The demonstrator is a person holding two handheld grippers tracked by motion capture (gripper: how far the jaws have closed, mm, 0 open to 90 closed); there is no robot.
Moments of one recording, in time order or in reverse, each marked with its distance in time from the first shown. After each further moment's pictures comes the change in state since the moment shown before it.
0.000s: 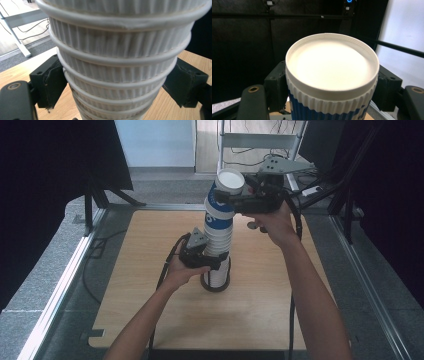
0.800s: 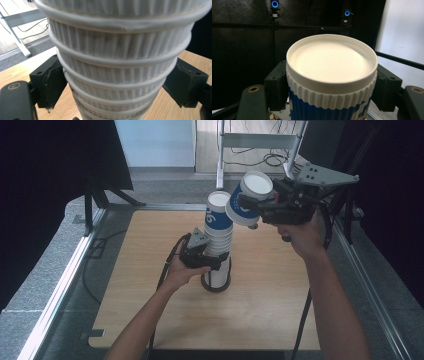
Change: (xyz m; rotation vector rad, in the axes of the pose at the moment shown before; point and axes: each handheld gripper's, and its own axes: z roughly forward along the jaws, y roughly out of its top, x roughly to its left) left arm -0.001 0.000 0.001 0.003 -0.002 -0.003; right arm 0.012 0.001 -0.063 -0.081 -0.006 -0.016
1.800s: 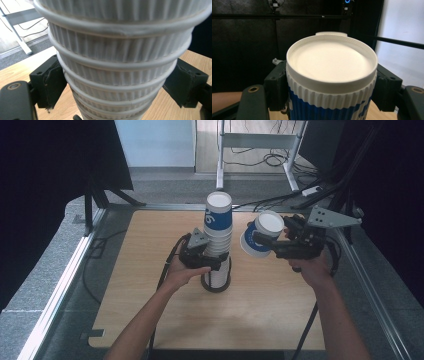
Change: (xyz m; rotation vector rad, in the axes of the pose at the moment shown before) left arm -0.002 0.001 -0.001 0.007 0.010 -0.009; right arm 0.003 -0.077 -0.040 0.046 0.005 0.059
